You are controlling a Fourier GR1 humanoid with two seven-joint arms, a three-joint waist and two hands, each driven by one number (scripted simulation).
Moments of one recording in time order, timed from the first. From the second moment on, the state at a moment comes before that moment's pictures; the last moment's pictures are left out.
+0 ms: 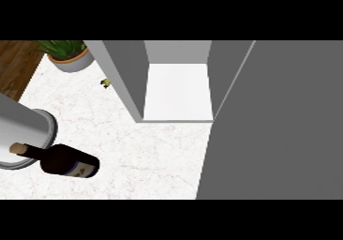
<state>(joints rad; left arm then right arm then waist) 0.06 0.86 0.36 -1.92 1.53 -0.67 0.42 0.08 -0.03 0.40 -2.50 0.00 -0.10 0.51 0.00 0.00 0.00</state>
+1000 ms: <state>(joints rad) -0.01 0.68 0.30 -1.81 1.28 -0.74 0.46 -0.02 -0.09 0.46 -2.51 0.04 -0.23 0.62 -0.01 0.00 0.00</state>
